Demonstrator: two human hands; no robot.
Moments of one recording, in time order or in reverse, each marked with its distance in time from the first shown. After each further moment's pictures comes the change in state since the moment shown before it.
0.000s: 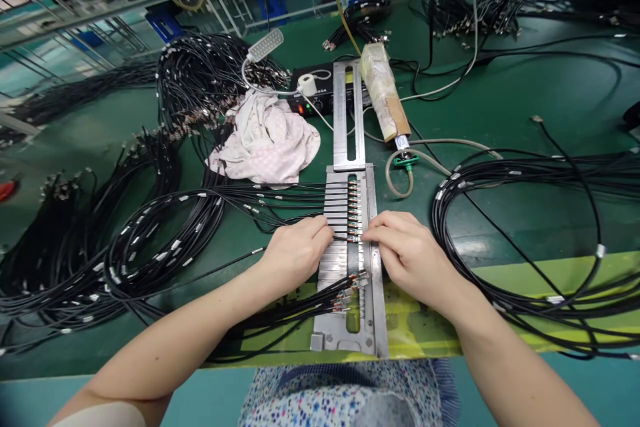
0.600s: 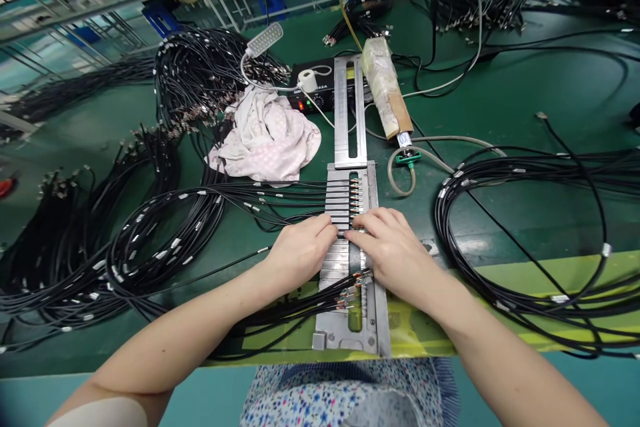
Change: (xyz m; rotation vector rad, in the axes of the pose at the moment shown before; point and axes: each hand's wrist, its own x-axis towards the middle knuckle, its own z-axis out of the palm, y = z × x) left_hand 0.004 0.000 0.010 -0.021 0.054 0.025; right_hand 0.008 -0.002 0.017 -0.253 -0.174 -0.110
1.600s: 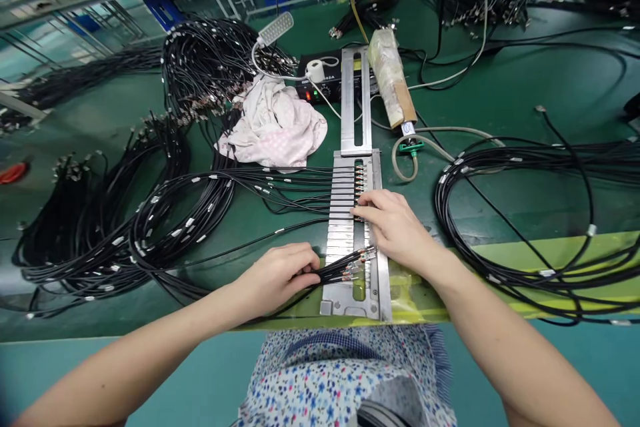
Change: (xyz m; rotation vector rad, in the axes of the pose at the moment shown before) left_hand -0.072 0.006 -0.017 -0.517 -0.177 -0.043; right_hand 0.002 0.007 0.009 0.086 0.078 0.031
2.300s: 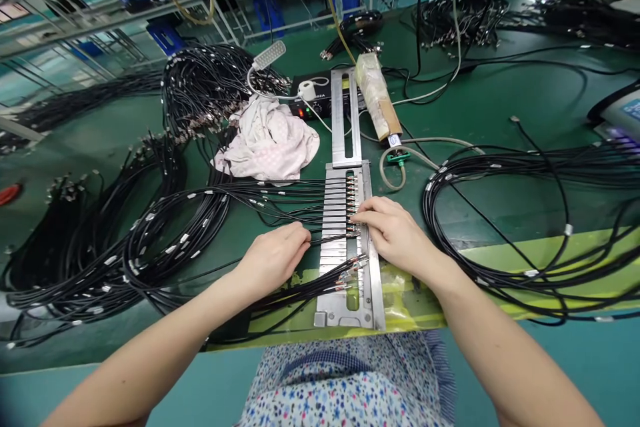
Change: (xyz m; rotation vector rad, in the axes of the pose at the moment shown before) left_hand 0.028 -0.007 -0.015 0.418 0.020 -0.136; right_hand -0.003 0.001 -0.014 0.101 0.054 0.051
